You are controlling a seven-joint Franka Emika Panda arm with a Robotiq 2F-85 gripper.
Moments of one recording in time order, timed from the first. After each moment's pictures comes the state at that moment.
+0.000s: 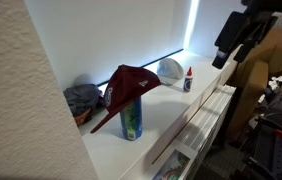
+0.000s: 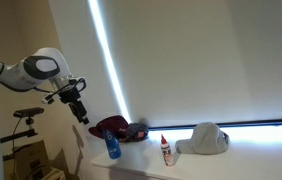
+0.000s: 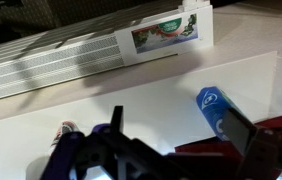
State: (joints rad) arm 0.13 -0.76 0.33 -2.78 0.20 2.26 0.51
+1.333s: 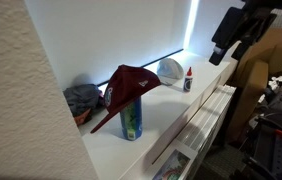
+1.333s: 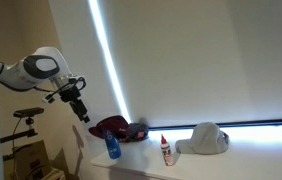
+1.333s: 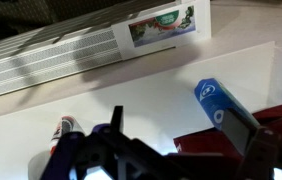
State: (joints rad) arm 0.13 -0.76 0.34 -2.77 0.20 2.28 0.54
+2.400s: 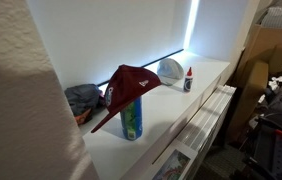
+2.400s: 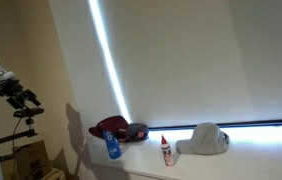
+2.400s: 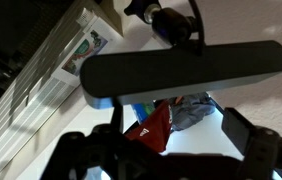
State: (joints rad) arm -0.02 -0.83 0.99 -2.21 0.29 2.04 1.60
